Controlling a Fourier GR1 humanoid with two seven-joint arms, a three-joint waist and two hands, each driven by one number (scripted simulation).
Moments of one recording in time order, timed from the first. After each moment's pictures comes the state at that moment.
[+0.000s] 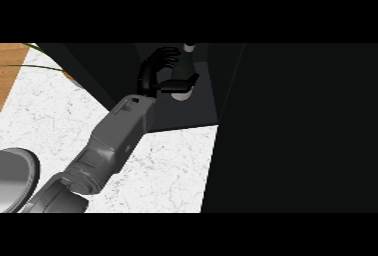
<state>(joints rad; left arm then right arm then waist) -1.11 0.04 -0.14 -0.14 0.40 0.38 -0.52 0.24 -0.59 0.69 -2.50 0.00 -0.53 0.04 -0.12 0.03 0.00</state>
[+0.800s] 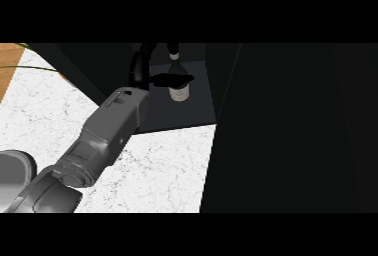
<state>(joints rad) -1.17 0.08 -0.12 -0.09 0.39 0.40 -0.57 0.27 -0.59 0.70 -2.49 -0.01 -0.50 -0.01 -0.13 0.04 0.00</state>
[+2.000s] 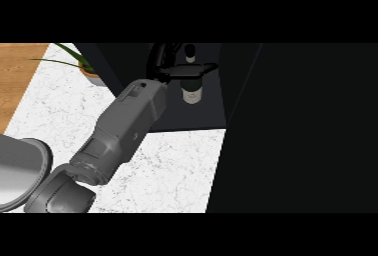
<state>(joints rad) -1.22 0.01 -0.03 -0.18 0.46 0.10 -0.60 0.34 -0.64 0.66 -2.51 -0.01 -0.53 0.00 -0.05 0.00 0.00</state>
